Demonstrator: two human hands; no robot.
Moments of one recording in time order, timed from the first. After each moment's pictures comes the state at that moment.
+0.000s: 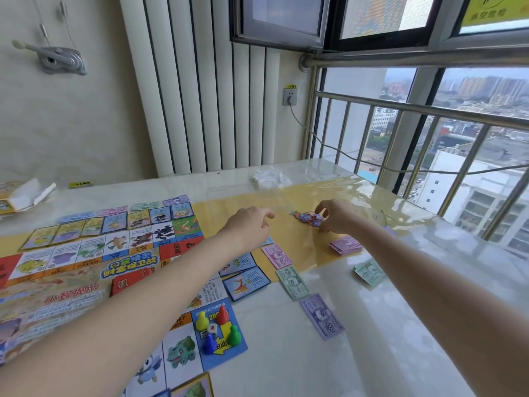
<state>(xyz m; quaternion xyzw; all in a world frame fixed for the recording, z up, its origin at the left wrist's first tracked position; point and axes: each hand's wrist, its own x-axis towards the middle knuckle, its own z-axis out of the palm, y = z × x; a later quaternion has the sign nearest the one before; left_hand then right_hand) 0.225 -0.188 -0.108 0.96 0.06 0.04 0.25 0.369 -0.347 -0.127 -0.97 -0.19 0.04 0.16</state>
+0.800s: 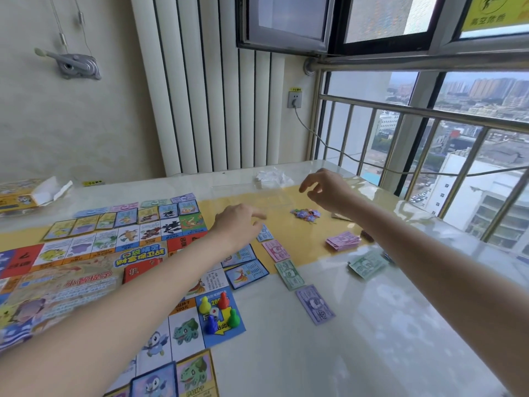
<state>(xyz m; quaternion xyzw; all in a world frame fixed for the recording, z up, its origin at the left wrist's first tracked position) 0.198 -0.186 -0.102 0.97 0.08 0.10 0.22 0.333 -0.340 -0.075 -0.91 -0.33 -0.10 0.22</state>
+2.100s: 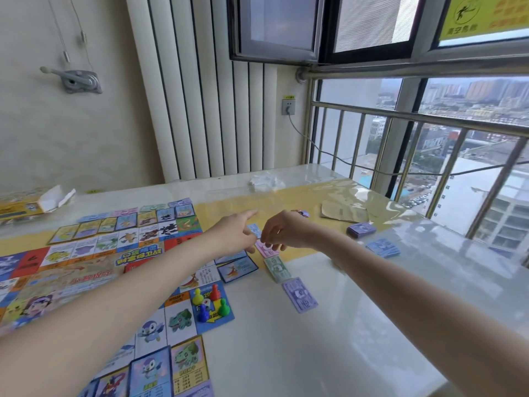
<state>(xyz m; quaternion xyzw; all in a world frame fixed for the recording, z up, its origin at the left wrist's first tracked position) 0.171 -0.205 -0.088 0.94 0.08 -0.02 0.32 0.267 -0.331 -0.106 -0.87 -0.39 0.14 0.27</state>
